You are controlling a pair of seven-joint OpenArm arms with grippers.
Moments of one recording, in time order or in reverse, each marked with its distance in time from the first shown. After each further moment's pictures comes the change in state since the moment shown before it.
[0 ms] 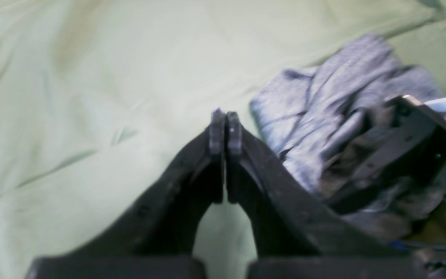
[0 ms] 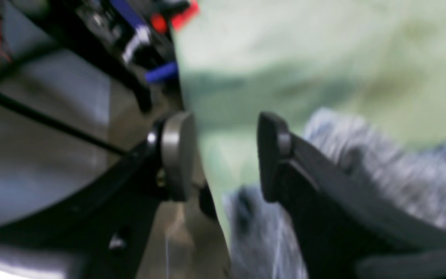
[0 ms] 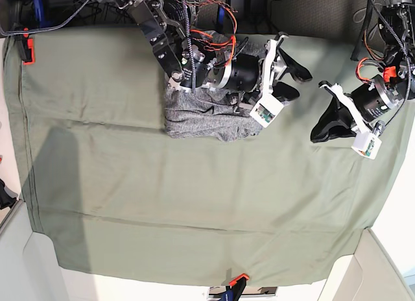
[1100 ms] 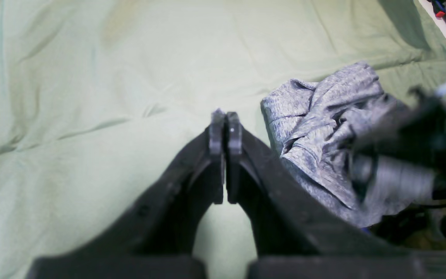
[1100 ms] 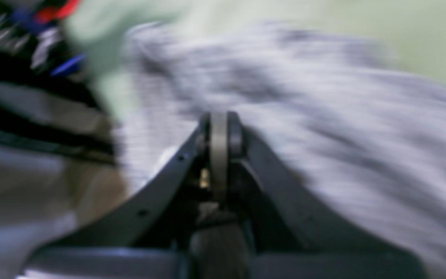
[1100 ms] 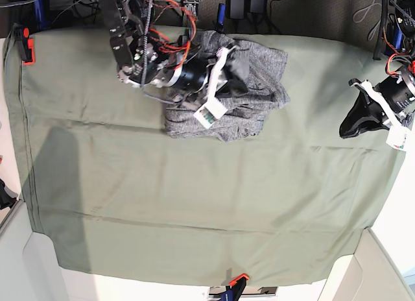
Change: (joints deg) left arm 3.5 0.0 -12.4 0.0 -10.1 -0.2 8.3; right arm -5.7 4.5 10.4 5.9 -3.5 -0.6 -7.3
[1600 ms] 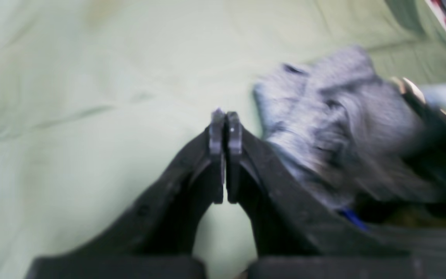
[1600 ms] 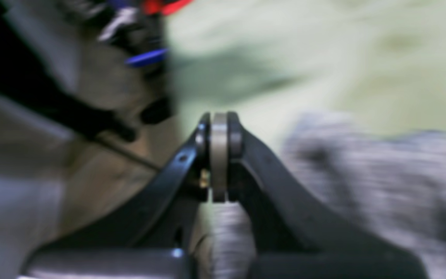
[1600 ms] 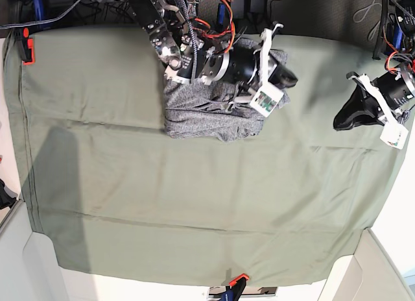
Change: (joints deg) left arm 1.4 -0.1 0.1 4.4 -5.6 -0.1 6.4; right arm 3.5 -4.2 -8.7 0.0 -7.9 0.2 4.6
